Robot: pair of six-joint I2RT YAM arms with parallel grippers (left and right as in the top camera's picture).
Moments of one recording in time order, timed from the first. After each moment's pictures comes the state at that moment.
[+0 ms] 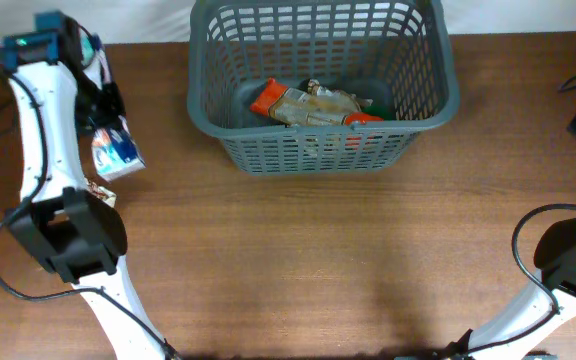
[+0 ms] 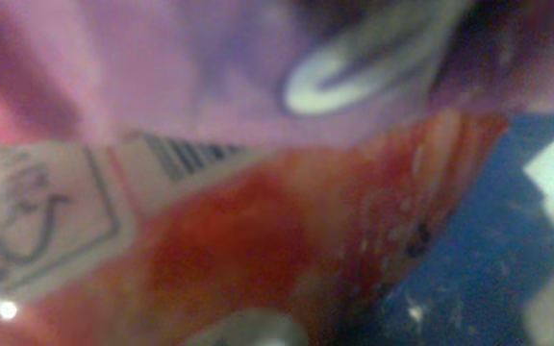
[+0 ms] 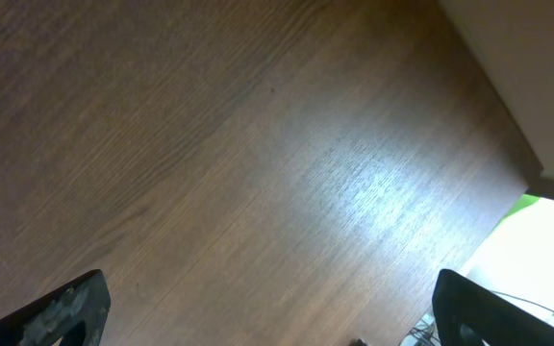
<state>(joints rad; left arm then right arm) 0.22 2.23 2.38 -1.55 0.01 -0.09 -0.50 2.07 2.31 -1.64 0.34 0.26</state>
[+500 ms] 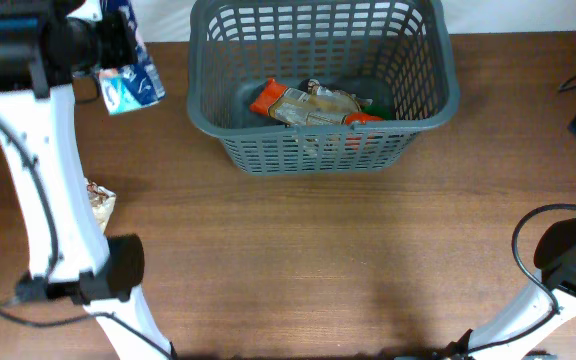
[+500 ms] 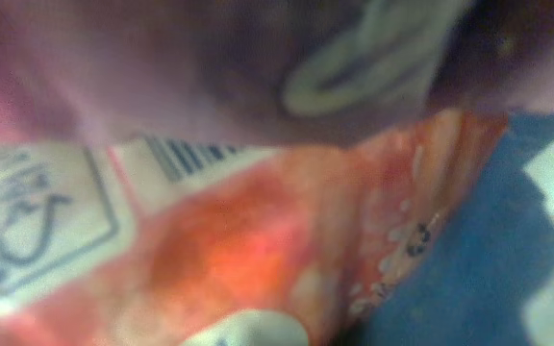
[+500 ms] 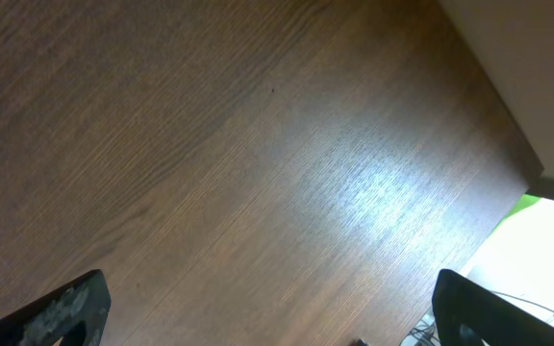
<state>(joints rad) 0.04 2.05 2.78 -1.54 0.11 -0.11 -0.50 2.07 2.31 -1.63 0.34 0.26</state>
